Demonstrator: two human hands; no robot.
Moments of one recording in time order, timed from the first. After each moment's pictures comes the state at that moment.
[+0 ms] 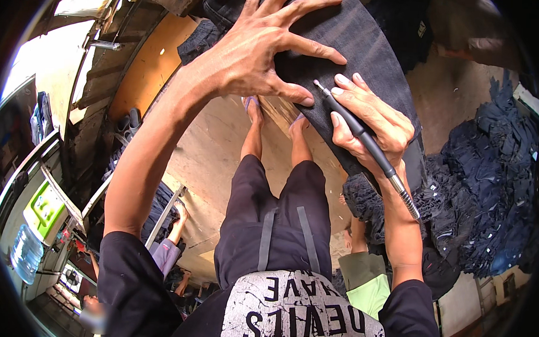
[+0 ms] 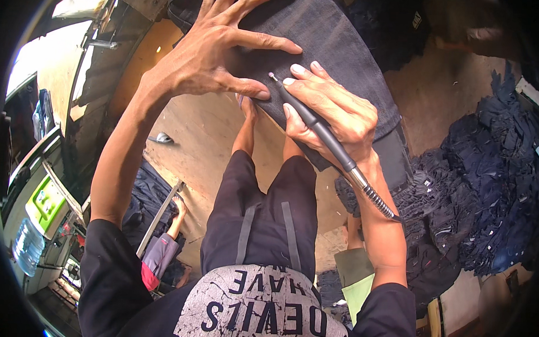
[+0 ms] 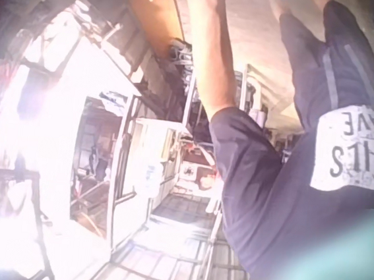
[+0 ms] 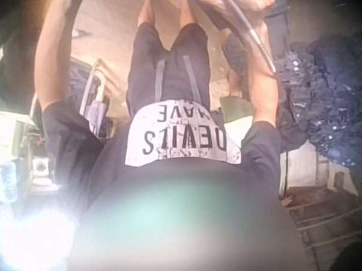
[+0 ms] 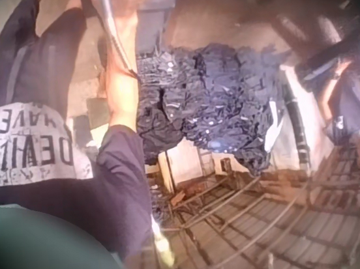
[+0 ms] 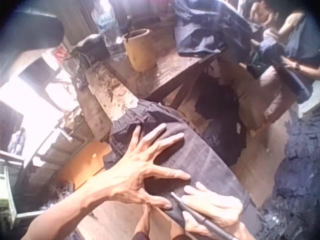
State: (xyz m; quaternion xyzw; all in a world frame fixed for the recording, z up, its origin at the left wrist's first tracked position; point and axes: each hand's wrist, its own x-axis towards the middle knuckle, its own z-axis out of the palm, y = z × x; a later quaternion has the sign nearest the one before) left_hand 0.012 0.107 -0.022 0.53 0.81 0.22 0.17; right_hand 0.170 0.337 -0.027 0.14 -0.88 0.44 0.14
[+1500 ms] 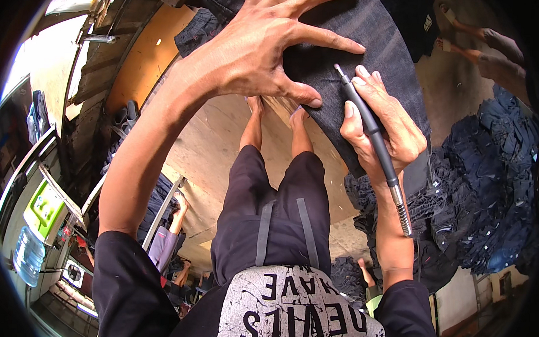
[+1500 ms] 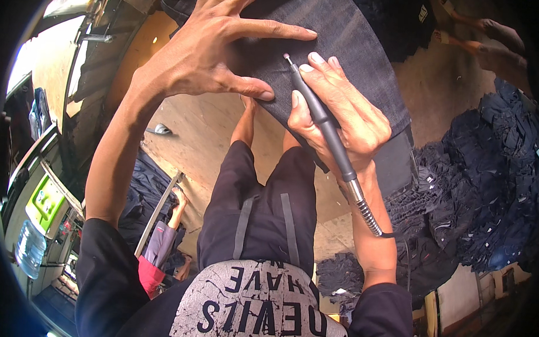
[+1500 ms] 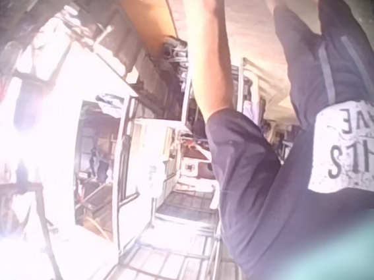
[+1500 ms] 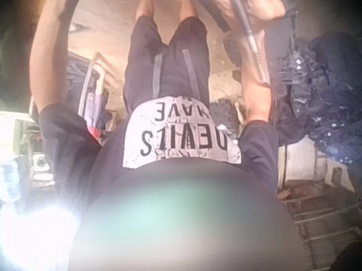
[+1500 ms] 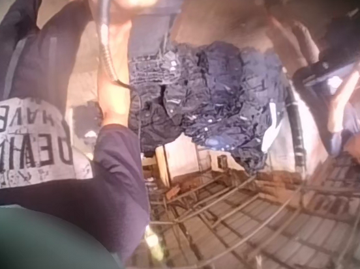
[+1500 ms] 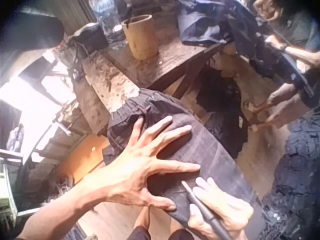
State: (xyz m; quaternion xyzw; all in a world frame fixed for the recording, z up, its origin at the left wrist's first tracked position) left_hand 0.011 0.106 -0.026 0.52 0.81 0.20 0.18; right_hand 0.170 0.317 -0.027 0.05 -0.90 0.39 0.18
